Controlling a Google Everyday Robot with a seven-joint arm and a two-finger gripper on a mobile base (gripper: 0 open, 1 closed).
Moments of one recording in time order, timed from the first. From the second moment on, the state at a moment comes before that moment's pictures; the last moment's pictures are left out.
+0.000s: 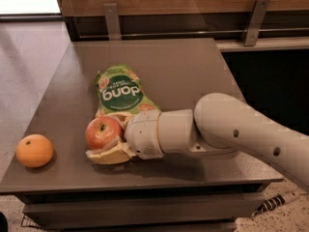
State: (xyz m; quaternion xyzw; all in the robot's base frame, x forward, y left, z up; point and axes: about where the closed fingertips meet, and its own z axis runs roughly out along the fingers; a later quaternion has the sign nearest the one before) arm 0.421 0.112 0.845 -0.54 0.61 0.35 0.46
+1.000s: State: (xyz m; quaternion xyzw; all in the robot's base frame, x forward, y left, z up) arm 0.406 0.135 0.825 -0.57 0.59 0.36 0.45
